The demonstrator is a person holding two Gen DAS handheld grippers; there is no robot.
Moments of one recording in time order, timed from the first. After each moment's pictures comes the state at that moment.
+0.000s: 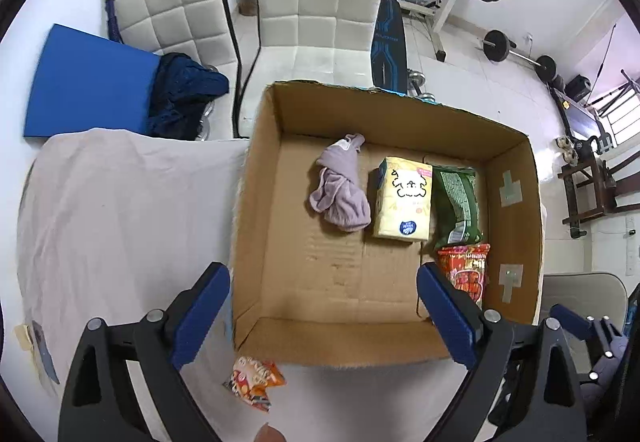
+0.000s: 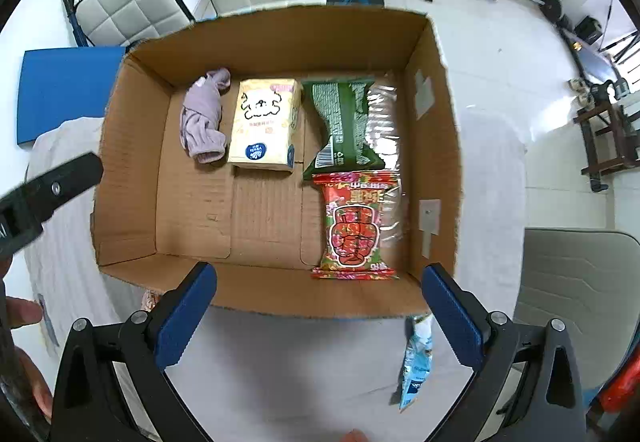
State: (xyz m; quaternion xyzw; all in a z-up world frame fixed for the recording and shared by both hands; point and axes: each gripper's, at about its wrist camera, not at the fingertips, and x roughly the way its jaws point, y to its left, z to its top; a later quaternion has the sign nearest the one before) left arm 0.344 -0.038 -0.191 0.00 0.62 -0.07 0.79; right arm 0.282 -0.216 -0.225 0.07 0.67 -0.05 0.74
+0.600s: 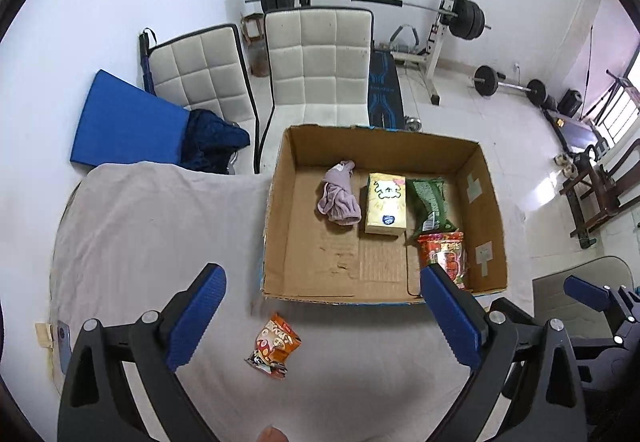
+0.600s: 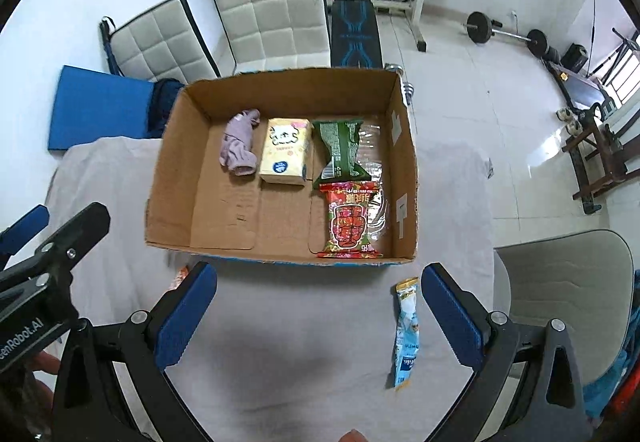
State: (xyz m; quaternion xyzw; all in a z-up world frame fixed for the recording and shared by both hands) left arm 0.242 -0.036 -0.105 0.03 0.52 -0.06 0.85; right arm 0.203 -0.205 -0.134 0.08 0.59 -0.04 0.80
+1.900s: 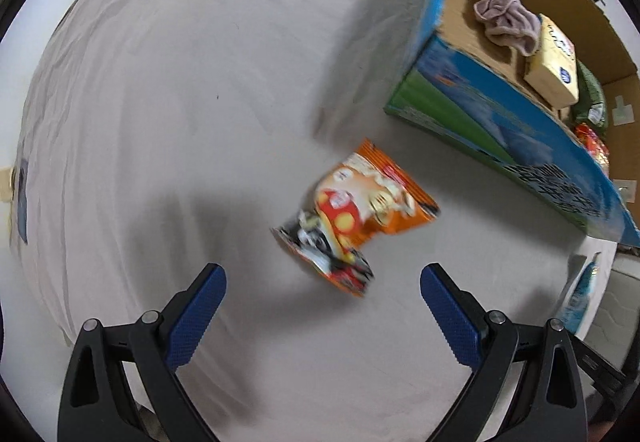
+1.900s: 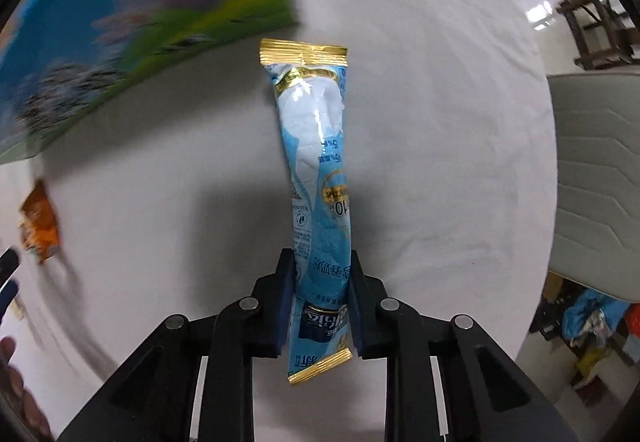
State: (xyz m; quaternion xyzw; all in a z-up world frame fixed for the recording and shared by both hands) left arm 0.202 0.057 -0.325 -0.05 0.71 0.07 0.70; right arm 0.112 -0.255 -0.361 0.15 0.76 -0.09 0.63
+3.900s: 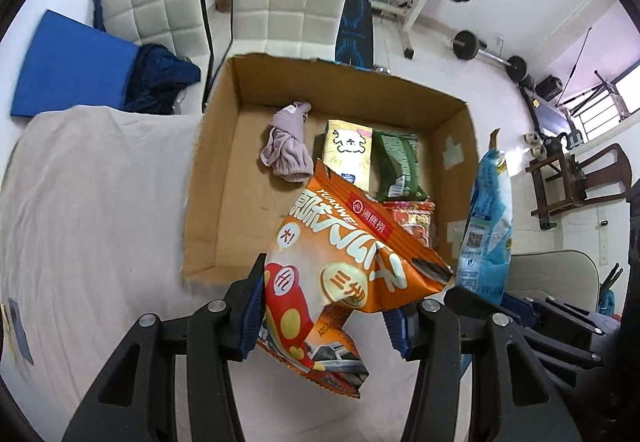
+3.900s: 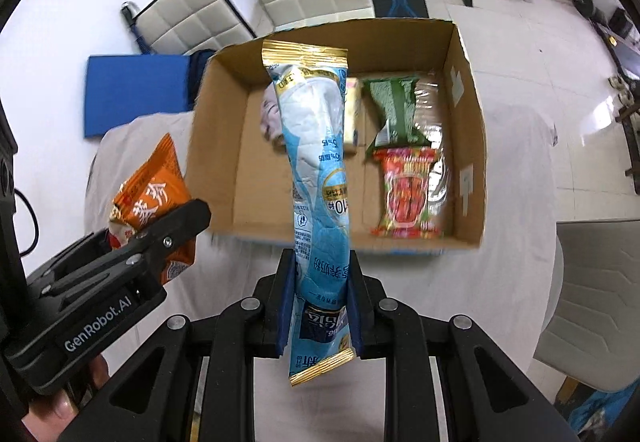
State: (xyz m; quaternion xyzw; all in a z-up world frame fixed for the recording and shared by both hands) left arm 0.295 -0.060 -0.201 -0.04 0.62 -0.11 0.78; right arm 0.263 -0.217 -0.180 0.15 0.66 0.03 0.74
